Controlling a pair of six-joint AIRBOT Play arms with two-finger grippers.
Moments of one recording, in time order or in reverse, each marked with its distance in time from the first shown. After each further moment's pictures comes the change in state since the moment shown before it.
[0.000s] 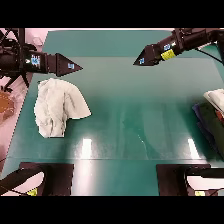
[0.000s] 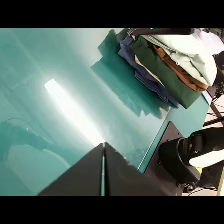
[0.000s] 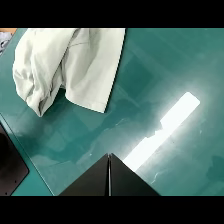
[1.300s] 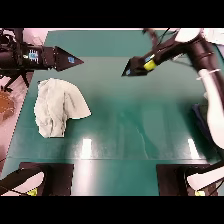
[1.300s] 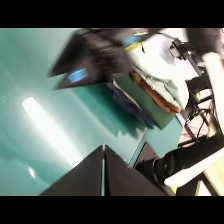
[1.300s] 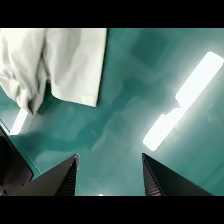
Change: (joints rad) left arm 0.000 0.000 0.000 -0.079 0.023 -0.054; right arm 0.041 -0.211 -0.037 0.012 -0.044 0.085
